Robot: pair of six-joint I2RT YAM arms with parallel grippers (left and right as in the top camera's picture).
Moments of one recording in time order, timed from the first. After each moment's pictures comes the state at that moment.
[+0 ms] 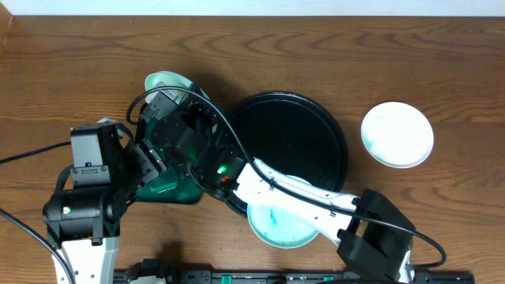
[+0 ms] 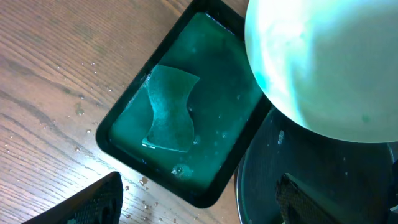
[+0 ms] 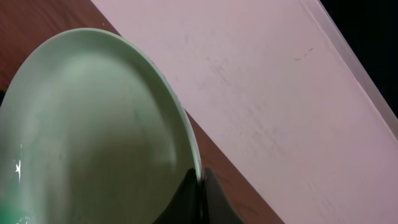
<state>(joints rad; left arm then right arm) 0.08 0.95 1.09 -1.13 -0.01 -0.49 1.09 1.99 1.61 -0.01 0.87 -0.45</state>
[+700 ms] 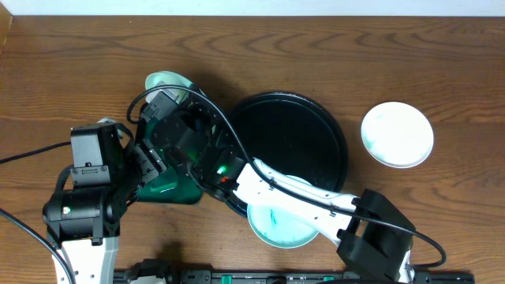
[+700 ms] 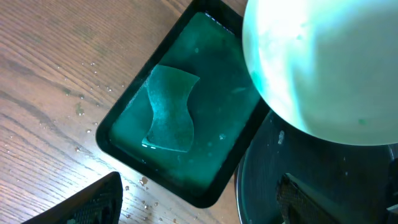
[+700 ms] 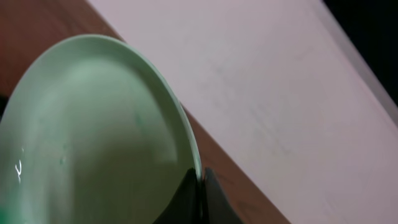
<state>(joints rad) 0.08 0.95 1.09 -1.13 -0.01 -0.49 1.09 1.99 1.61 0.02 0.88 -0.43</state>
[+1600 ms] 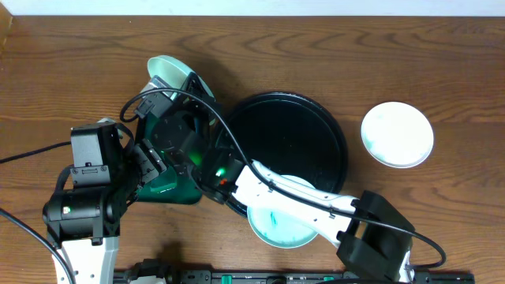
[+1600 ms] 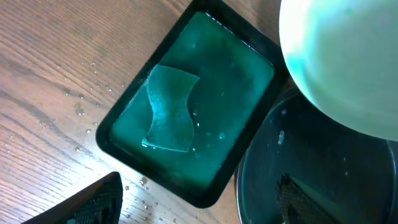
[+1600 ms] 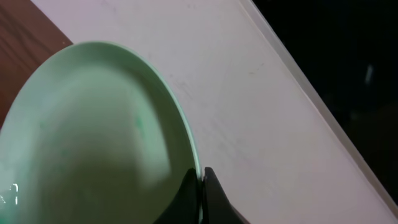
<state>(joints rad) 0.08 0.95 1.09 -1.13 -0.01 -0.49 1.11 1.99 1.61 0.17 0.99 -0.62</state>
